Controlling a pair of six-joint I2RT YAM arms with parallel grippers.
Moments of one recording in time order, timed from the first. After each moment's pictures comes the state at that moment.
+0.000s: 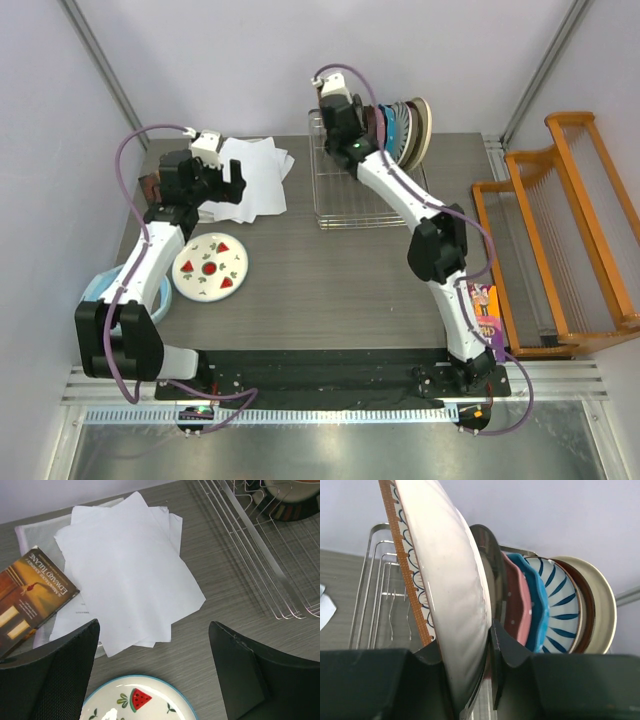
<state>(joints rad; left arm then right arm) -0.07 1.36 1.09 -0.09 0.24 0.09 0.55 2.27 2.28 -0.31 0.63 -0.17</state>
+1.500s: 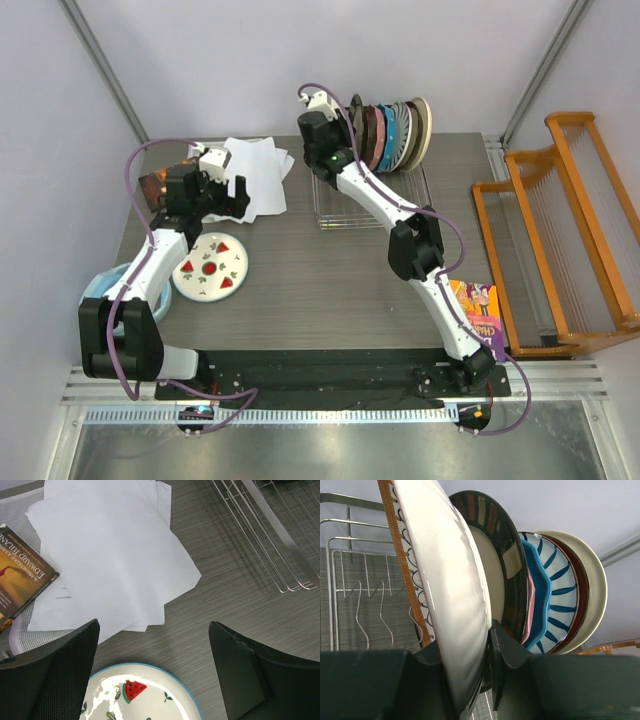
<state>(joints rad) -0.07 1.37 0.98 -0.05 0.29 0.12 0.62 2.50 2.42 -0.22 0.99 -0.28</state>
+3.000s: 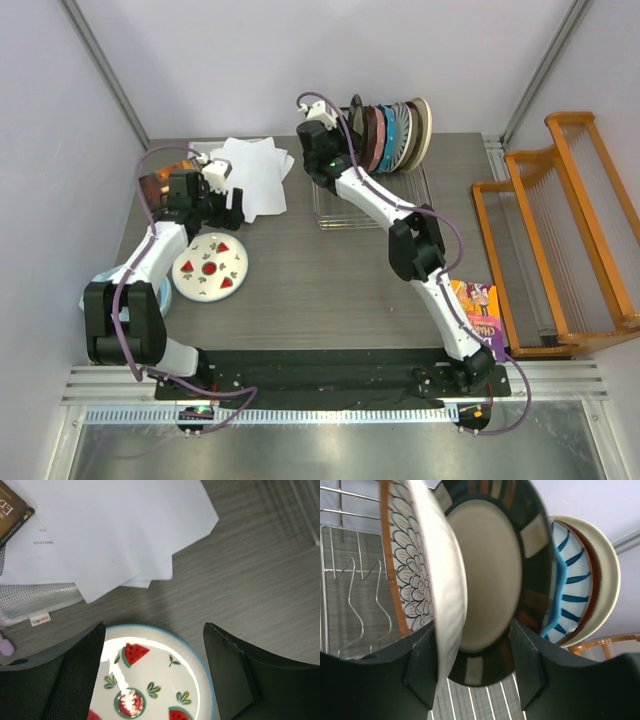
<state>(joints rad) -0.03 1.46 1.01 -0.22 0.29 0.14 0.64 2.51 2.34 -0.17 1.02 -0.28</state>
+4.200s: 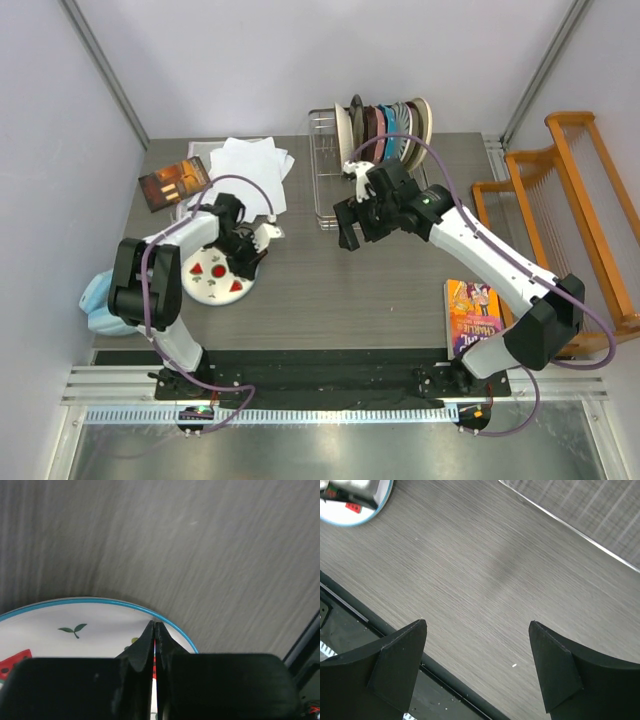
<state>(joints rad) -0.16 1.71 1.06 -0.82 0.48 0.91 0.65 1.48 1.42 -0.79 -0.13 0.14</state>
